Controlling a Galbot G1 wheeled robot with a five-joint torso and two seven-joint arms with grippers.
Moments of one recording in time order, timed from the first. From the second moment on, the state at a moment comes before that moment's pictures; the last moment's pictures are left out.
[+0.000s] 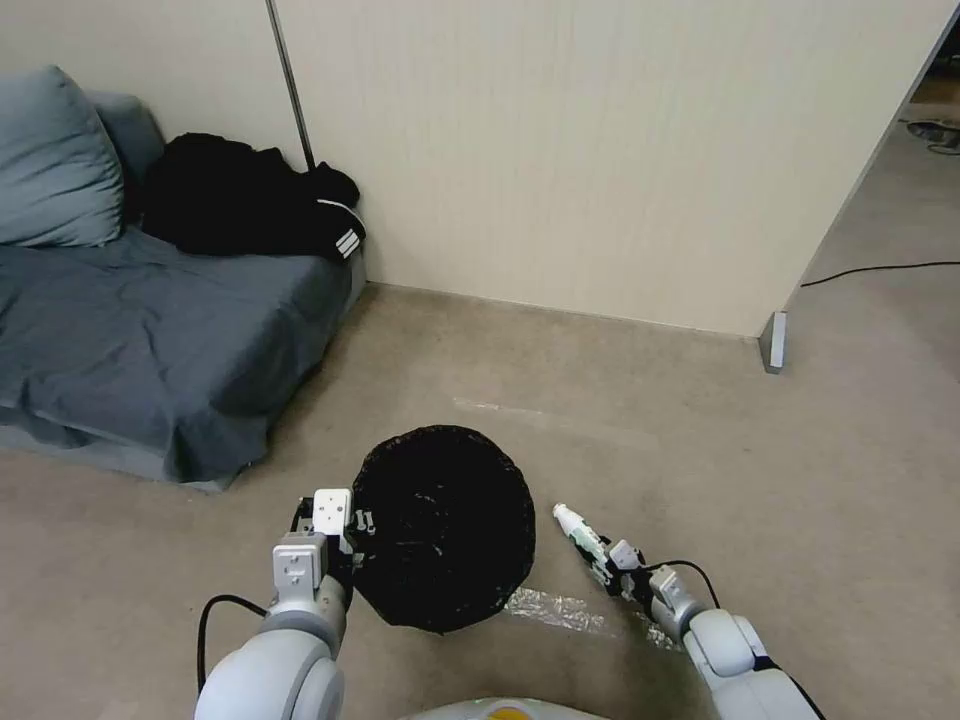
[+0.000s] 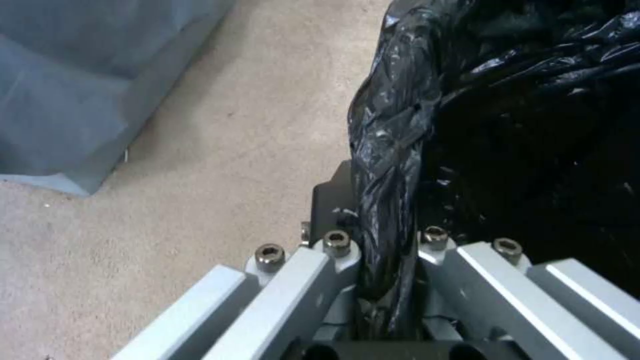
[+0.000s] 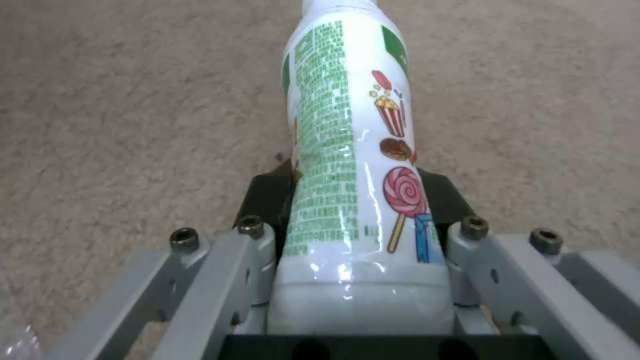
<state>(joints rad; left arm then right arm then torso) 1.69 -1.50 -0.43 -2.34 -0.06 0.67 -0.18 -1.18 1.32 0.44 1.06 -0.17 0.23 -0.44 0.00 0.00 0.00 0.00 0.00</state>
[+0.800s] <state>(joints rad) 1.68 -1.49 -0.44 -2.33 -0.07 0.67 -0.17 -1.42 1.31 0.58 1.76 0.24 0.33 -0.38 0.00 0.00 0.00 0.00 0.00</state>
